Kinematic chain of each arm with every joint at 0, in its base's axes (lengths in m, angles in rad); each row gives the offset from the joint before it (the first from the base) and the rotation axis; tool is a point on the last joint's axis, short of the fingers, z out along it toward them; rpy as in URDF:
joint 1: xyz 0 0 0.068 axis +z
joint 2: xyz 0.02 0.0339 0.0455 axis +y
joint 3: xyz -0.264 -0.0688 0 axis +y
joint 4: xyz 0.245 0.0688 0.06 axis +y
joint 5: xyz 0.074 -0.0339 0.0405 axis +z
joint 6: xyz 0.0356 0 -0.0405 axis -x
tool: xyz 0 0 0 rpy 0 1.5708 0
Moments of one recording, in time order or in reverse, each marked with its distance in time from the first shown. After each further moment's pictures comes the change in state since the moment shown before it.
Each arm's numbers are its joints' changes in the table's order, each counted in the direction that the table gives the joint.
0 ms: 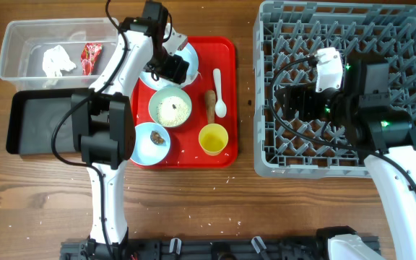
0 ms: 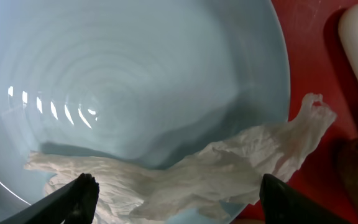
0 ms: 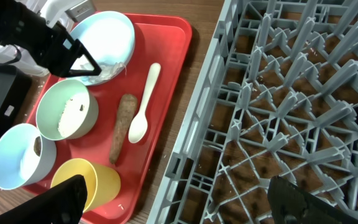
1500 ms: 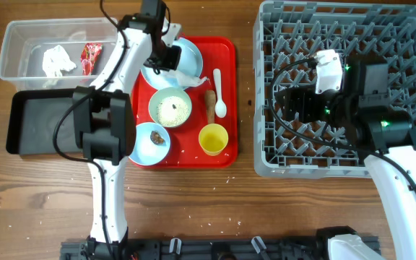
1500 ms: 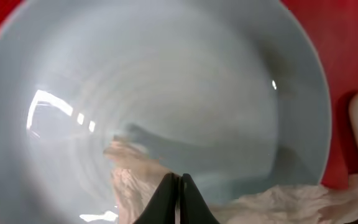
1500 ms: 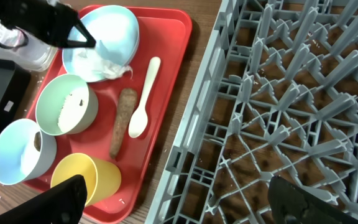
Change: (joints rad) left arm 0.016 0.050 -0.072 -0.056 0.001 0.162; right arm 0.000 0.000 0.000 0.023 0.000 0.000
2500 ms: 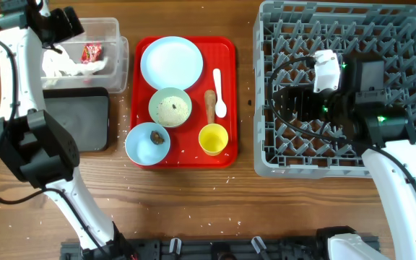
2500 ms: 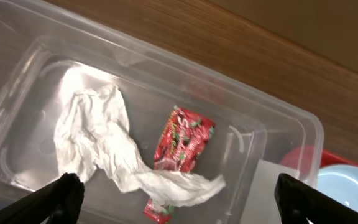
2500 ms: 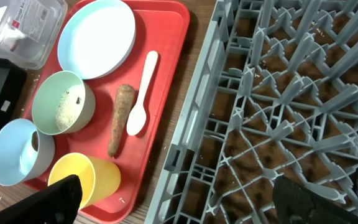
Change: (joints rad) left arm 0.463 -0.212 -0.025 -0.085 0.069 0.233; right arm 0.000 0.031 0.000 0.000 0.000 -0.016
